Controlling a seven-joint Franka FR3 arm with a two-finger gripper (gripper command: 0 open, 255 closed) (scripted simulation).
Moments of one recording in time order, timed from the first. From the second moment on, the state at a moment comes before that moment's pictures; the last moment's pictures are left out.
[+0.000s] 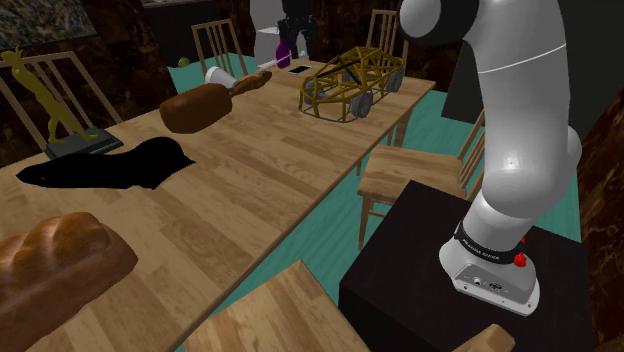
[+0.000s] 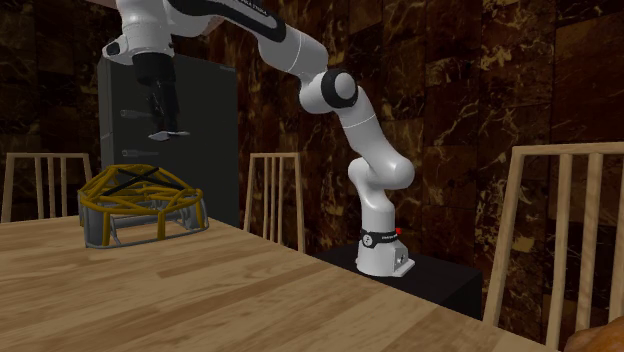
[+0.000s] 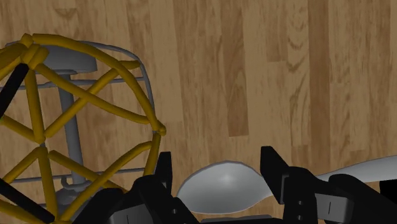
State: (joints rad) arm -0.16 0.51 -0.03 -0.92 0.03 1.26 -0.15
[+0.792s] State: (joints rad) arm -0.15 0.43 -0.03 -1.21 0.03 1.48 -0.16
